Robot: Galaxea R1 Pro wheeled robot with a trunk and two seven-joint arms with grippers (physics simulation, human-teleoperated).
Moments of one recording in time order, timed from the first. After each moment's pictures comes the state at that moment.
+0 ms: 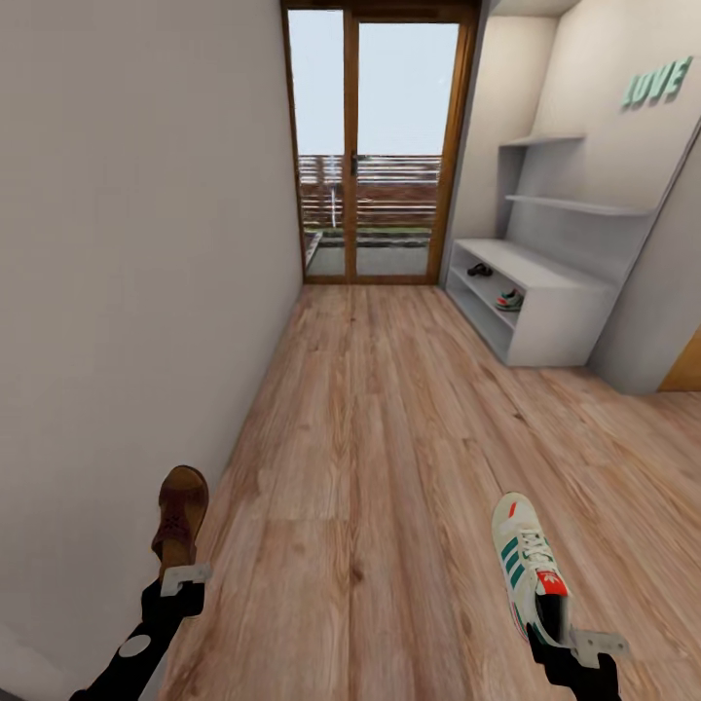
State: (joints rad) left arm -0.43 0.07 0.29 -0.47 -0.20 -0.21 -0.03; right arm -0.22 -0.22 -0.08 -0.53 -0.13 -0.36 0.08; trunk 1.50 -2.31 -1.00
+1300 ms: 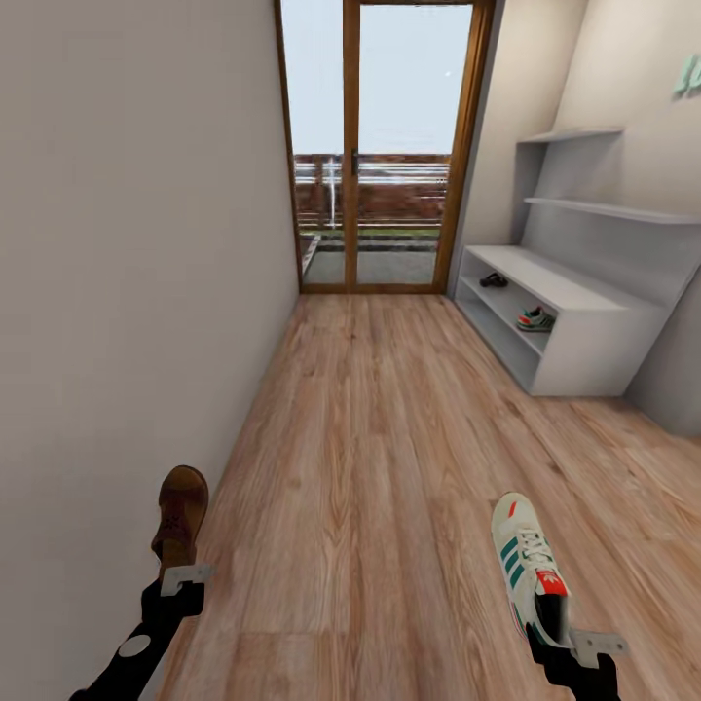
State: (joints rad) left arm -0.43 0.08 0.29 -0.47 -0.20 -0.21 -0.03; right arm -0.22 -0.22 -0.08 -0.53 -0.13 -0.36 0.08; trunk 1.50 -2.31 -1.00
